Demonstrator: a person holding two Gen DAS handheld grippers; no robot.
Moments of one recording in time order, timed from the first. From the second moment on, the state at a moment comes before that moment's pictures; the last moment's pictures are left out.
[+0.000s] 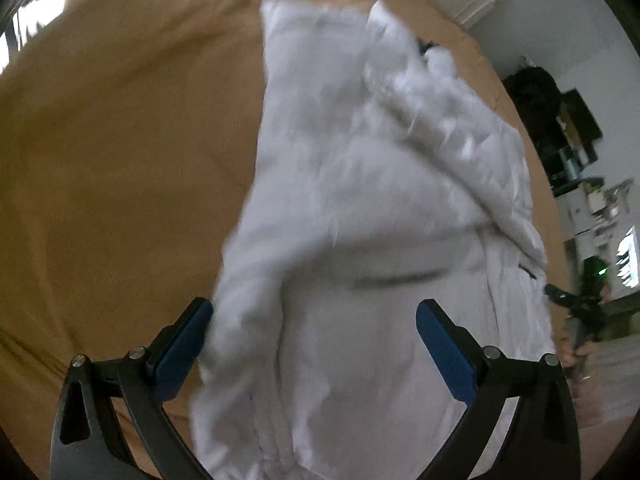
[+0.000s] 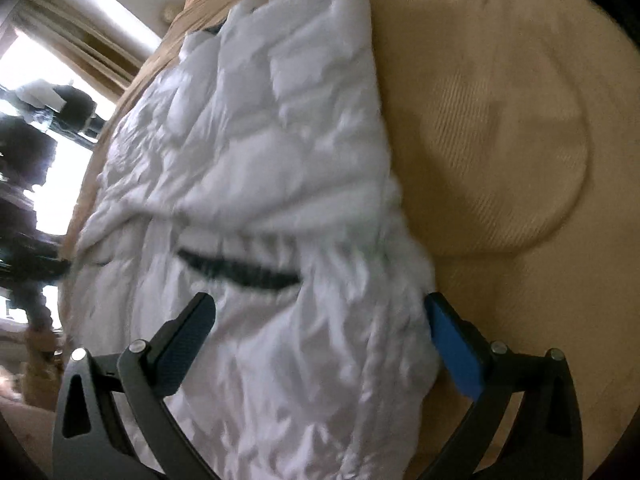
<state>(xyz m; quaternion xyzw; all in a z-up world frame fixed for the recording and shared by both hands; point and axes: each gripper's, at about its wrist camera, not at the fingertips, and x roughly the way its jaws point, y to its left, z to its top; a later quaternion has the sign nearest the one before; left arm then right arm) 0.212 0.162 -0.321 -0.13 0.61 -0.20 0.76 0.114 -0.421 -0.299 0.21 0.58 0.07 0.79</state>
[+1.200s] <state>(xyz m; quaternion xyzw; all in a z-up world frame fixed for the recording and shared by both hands) 0.104 0.168 -0.333 -0.21 0.60 -0.22 0.74 -0.020 -0.405 -0.319 0.38 0.53 0.16 0.74</state>
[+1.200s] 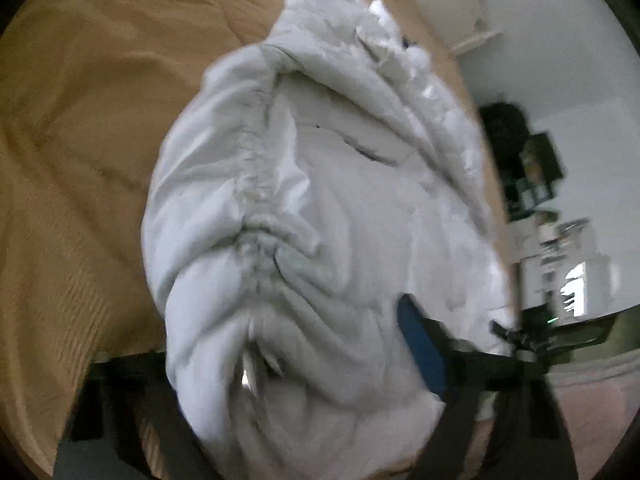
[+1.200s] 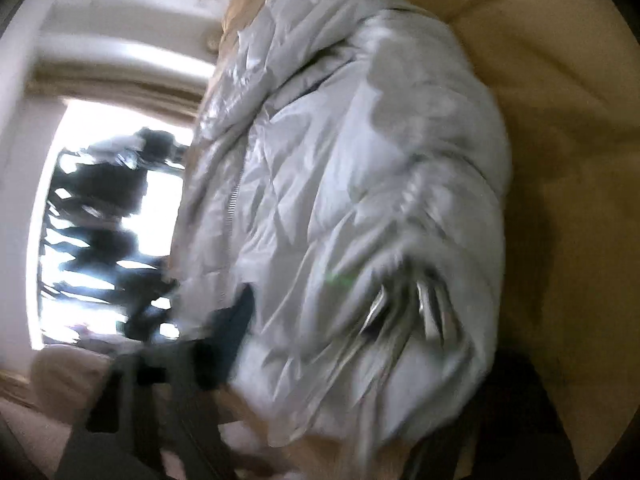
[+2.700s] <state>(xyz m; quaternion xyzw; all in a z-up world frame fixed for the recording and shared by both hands) 0.540 0.077 -0.320 -0.19 0.55 -0.08 0.81 0.416 -0.491 -0.281 0.41 0.43 0.01 0.80</state>
